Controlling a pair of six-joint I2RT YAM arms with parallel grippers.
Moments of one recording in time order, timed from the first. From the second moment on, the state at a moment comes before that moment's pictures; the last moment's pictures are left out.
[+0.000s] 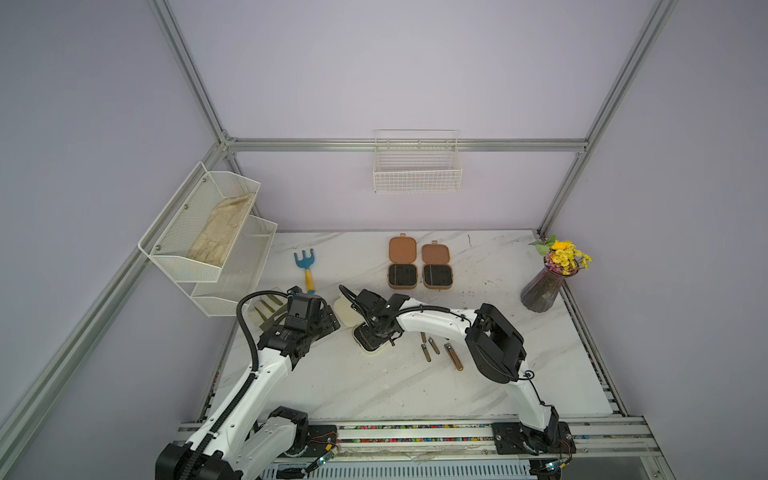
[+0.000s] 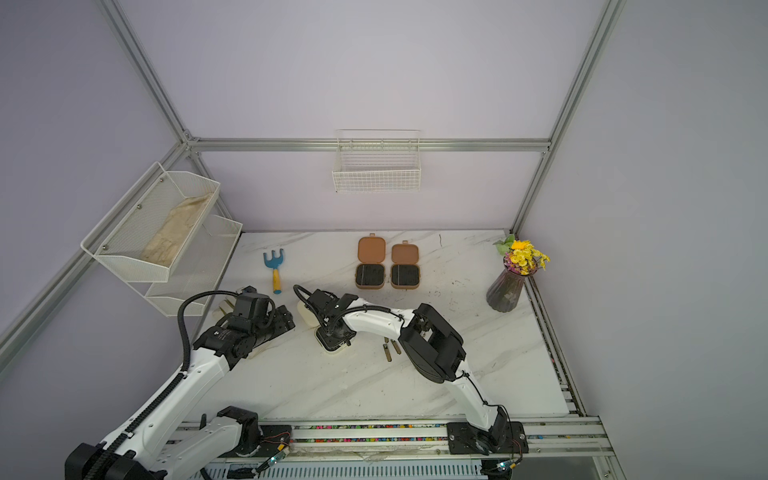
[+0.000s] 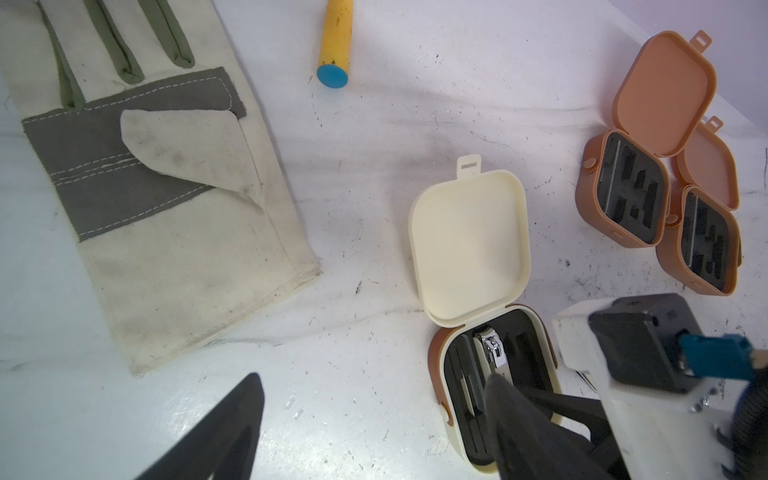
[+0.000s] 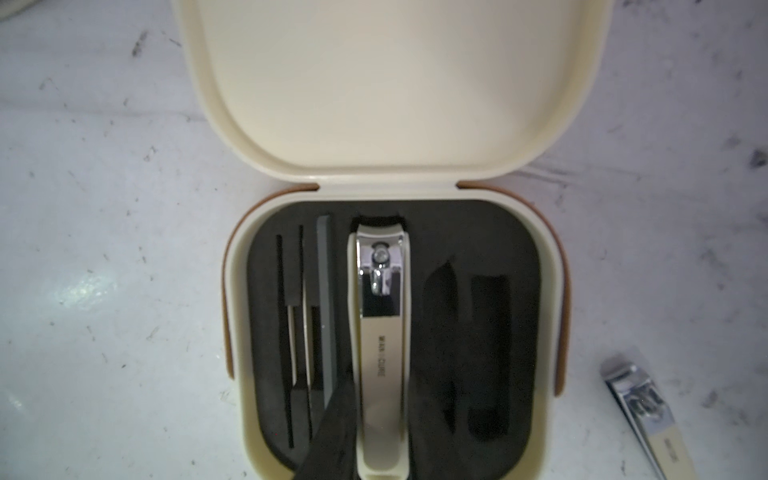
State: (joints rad) left arm -0.24 0.98 0.72 -0.64 -0.18 -0.68; right arm 1.03 2.20 1.72 -0.74 0.04 0.34
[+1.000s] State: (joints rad) left arm -0.24 1.00 0.72 -0.64 -0.13 -0.70; right arm 1.04 2.20 1.71 -0.72 0.09 0.36
